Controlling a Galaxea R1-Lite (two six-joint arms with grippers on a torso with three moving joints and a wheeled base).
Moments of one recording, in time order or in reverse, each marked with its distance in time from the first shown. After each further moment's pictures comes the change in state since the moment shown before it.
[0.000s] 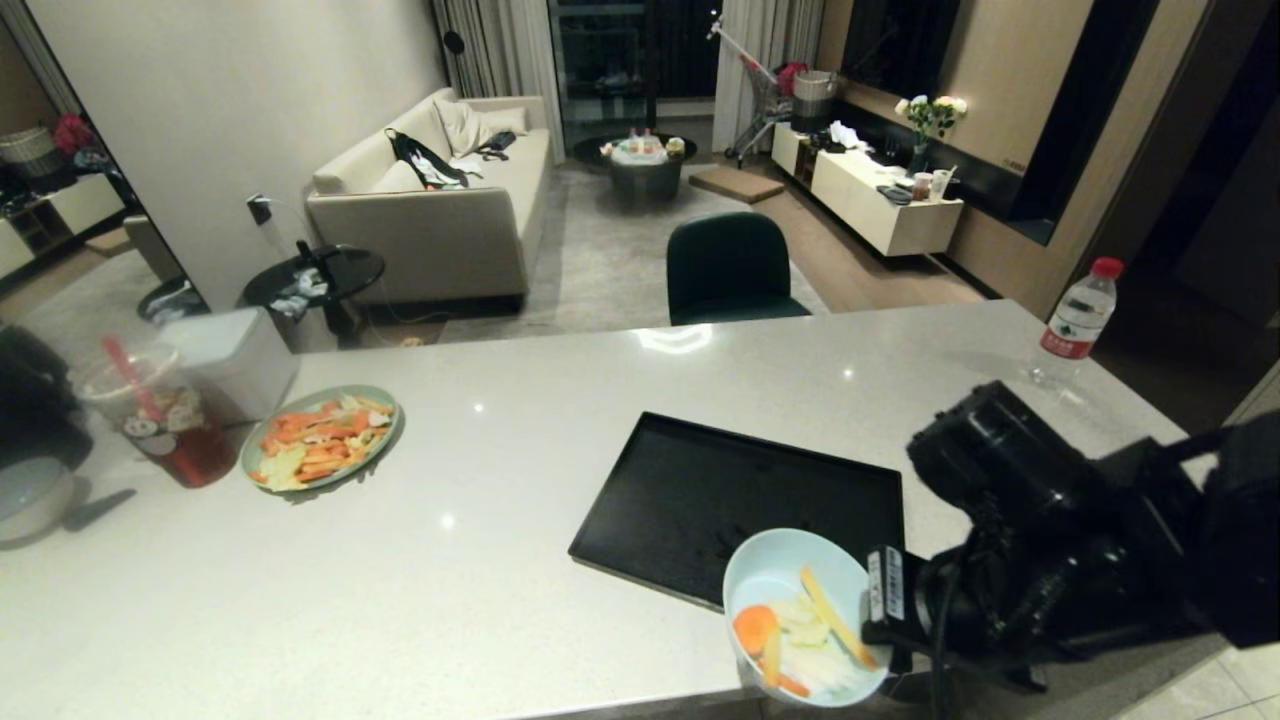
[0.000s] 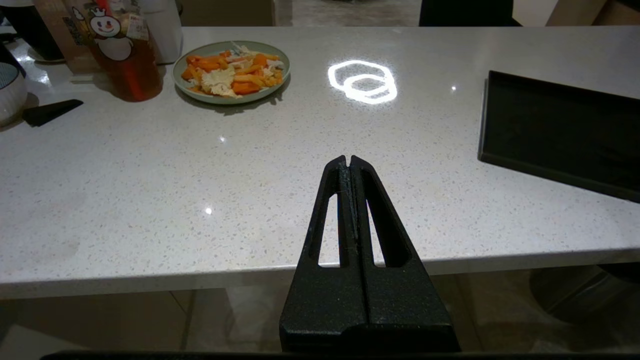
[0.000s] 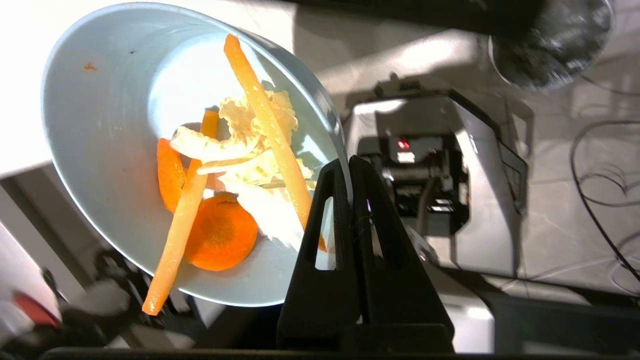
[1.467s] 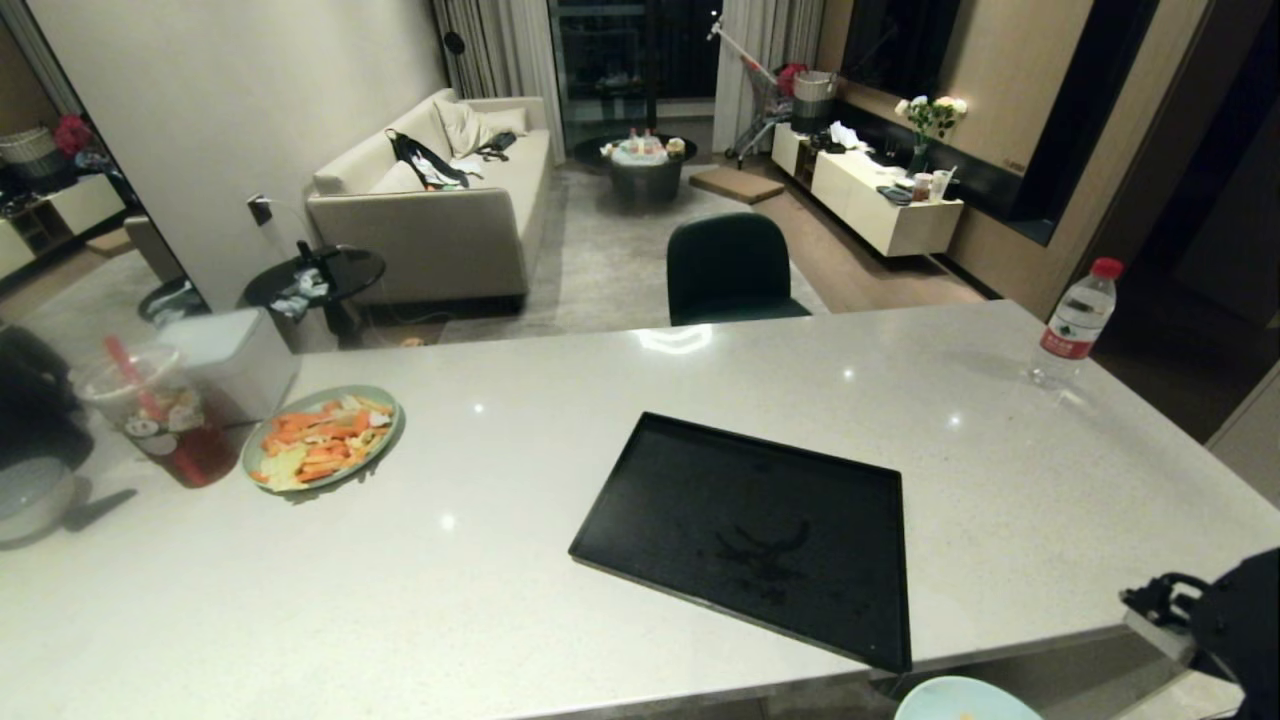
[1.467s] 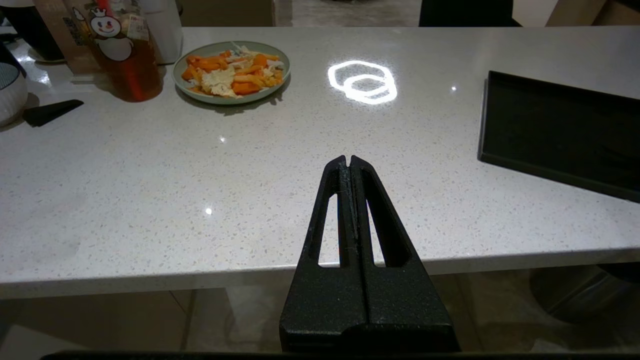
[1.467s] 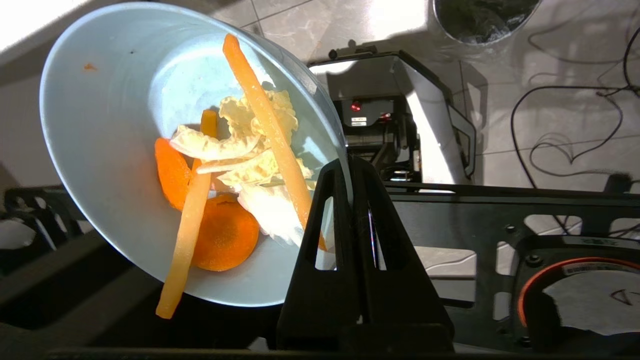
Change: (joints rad) left arm 0.000 0.000 0.000 0.000 0.000 0.000; right arm 0.012 -0.403 0.376 0.063 -0.005 -0.032
